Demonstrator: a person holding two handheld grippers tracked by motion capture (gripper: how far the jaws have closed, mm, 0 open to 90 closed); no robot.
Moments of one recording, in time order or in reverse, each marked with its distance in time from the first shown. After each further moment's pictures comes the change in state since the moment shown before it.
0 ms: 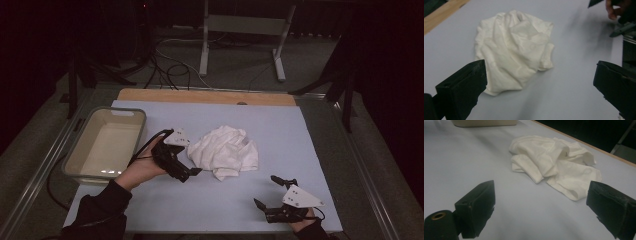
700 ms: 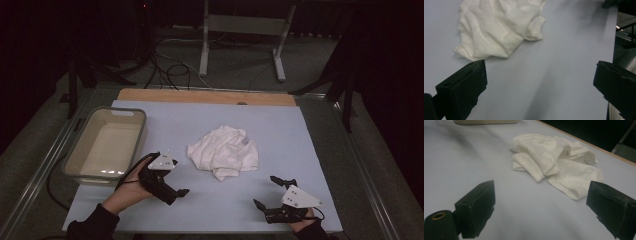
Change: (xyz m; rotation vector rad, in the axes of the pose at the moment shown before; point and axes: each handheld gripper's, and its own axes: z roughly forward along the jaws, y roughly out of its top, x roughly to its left) left arm -0.022 -0.064 -0.003 -0.005 -0.024 -0.042; right arm 0.001 0.000 0.001 0.008 0.004 -0.009
